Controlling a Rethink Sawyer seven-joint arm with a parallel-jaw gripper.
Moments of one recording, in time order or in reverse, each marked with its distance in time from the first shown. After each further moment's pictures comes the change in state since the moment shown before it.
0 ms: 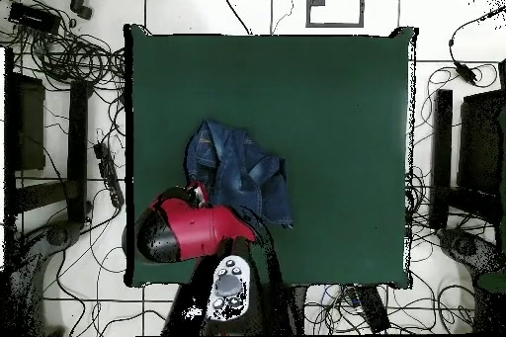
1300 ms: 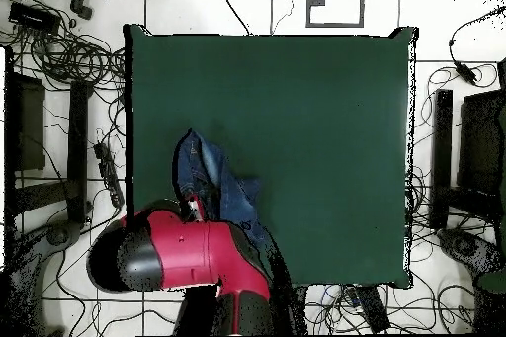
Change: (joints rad) arm -0.013 -0.325 -0.020 0.029 0.018 0.389 0.000
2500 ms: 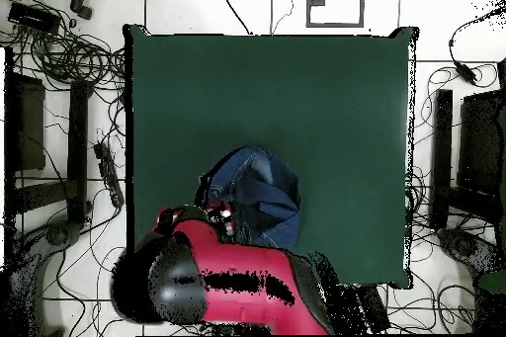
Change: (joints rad) arm -0.180 -0.236 0.039 0.077 0.069 0.124 -0.010
